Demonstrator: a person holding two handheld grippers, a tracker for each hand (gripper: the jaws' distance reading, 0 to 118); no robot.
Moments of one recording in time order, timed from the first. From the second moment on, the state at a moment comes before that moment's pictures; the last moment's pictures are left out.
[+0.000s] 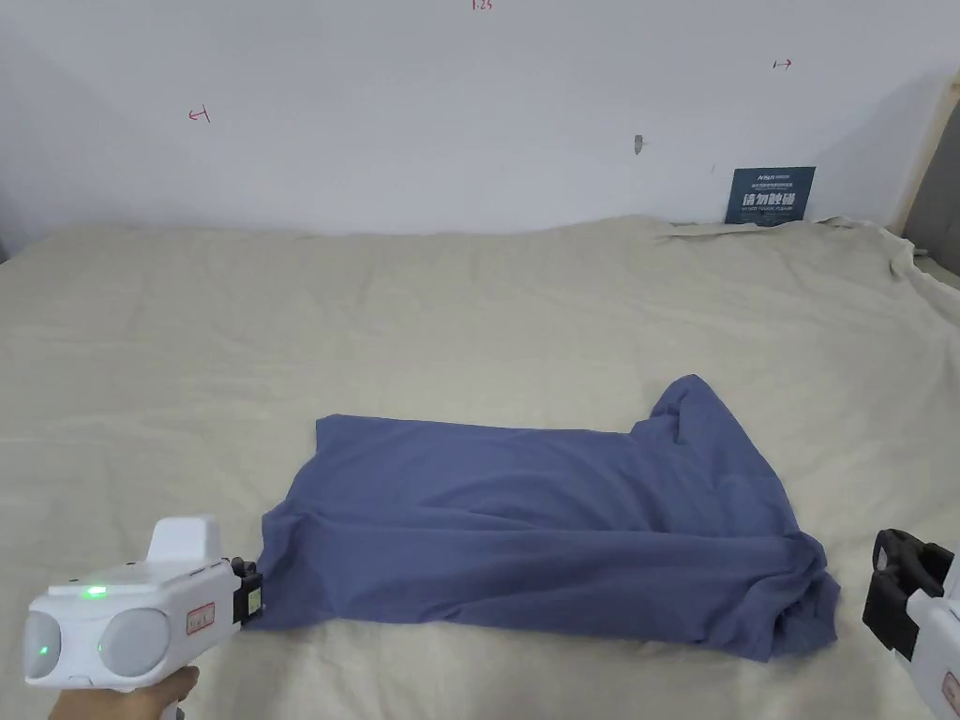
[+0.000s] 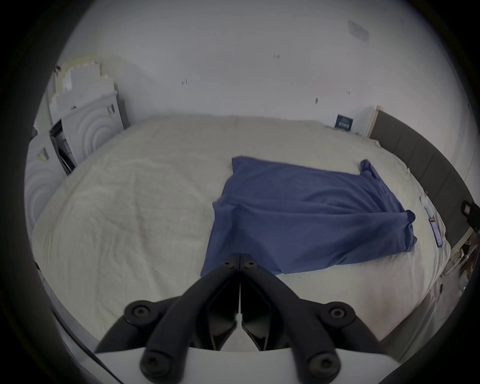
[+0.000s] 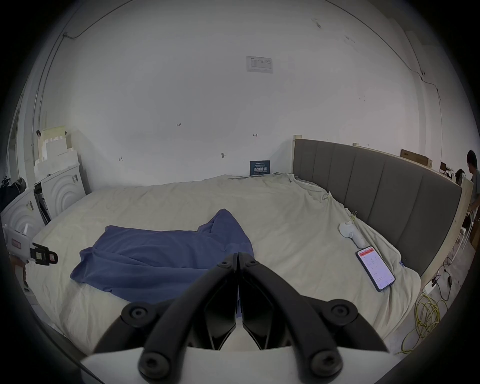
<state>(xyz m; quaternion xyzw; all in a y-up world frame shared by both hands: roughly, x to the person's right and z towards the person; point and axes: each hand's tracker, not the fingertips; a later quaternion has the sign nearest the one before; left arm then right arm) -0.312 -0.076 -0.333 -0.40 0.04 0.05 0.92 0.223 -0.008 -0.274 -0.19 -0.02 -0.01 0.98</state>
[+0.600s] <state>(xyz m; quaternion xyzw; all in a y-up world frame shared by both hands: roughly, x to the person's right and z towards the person) -0.332 -0.151 -0.415 -0.55 0.06 0.06 0.83 0.235 -0.026 -0.296 -0.23 -0.04 -0.02 0.97</state>
